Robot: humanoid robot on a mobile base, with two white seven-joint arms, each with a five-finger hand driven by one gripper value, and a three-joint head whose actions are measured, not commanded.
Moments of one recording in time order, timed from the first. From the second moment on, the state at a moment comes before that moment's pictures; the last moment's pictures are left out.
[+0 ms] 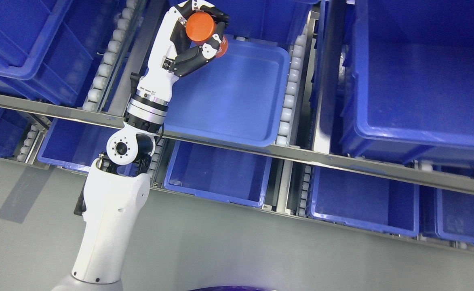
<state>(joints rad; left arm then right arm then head) -0.42 0.00 -0.17 -1.62 0.15 -0.24 -0.21 0.00 0.00 0.00 0.00 0.00 0.04 0.03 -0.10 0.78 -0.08</state>
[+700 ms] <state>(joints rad) -0.45 0.00 -0.16 -1.64 0.15 -0.27 -0.21 0.00 0.00 0.00 0.00 0.00 0.04 0.03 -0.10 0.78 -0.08</state>
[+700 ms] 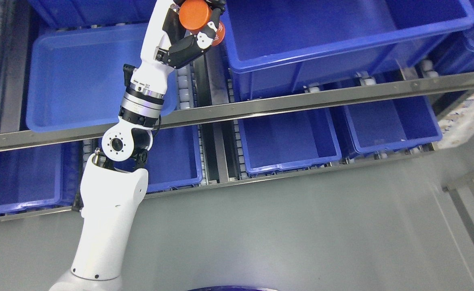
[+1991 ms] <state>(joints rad) -0.44 0.00 -0.16 -1.65 0.22 -0.25 -0.21 0.00 0.00 0.00 0.00 0.00 0.05 0.03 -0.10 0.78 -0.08</state>
